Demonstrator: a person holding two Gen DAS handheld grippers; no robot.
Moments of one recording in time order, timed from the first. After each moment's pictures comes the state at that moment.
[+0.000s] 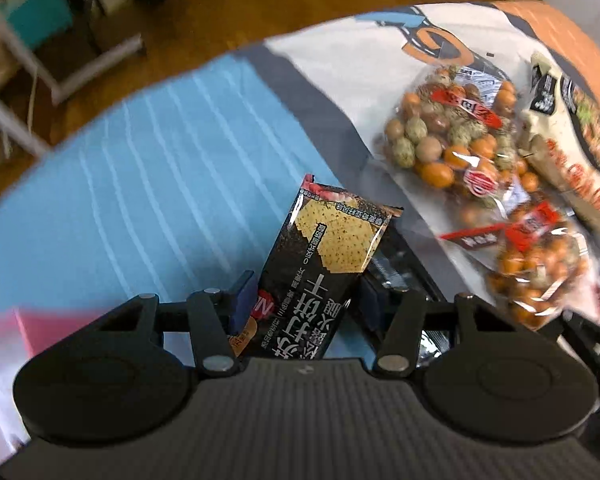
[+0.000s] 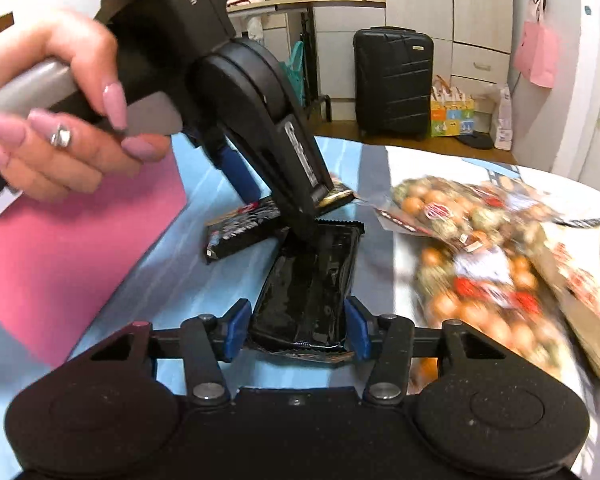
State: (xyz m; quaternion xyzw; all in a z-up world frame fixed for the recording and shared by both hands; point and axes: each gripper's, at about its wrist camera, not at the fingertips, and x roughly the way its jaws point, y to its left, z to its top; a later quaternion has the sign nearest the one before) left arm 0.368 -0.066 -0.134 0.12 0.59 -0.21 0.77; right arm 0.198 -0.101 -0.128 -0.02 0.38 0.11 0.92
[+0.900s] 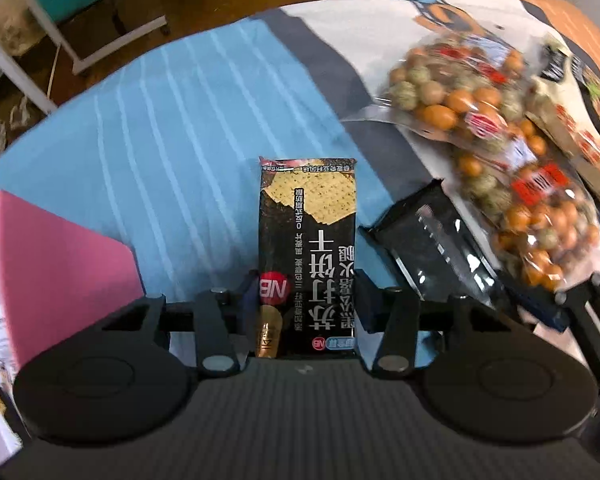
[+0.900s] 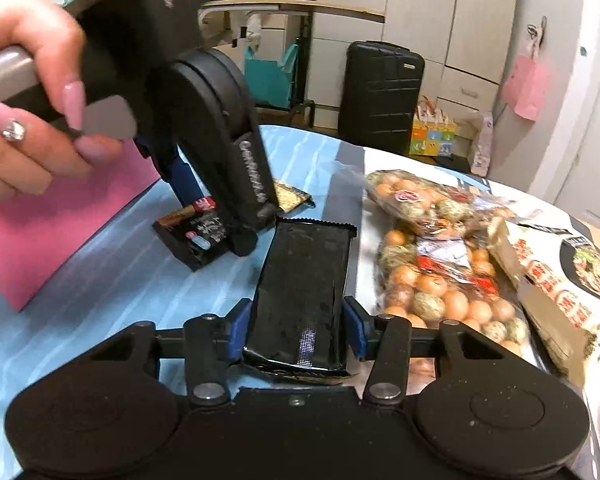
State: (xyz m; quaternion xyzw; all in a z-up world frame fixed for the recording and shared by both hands) left arm 0.318 -0.062 -0.145 0.13 0.58 -0.18 0.79; right arm 0.189 -0.102 -0.133 -0.08 0.37 0.07 0.92
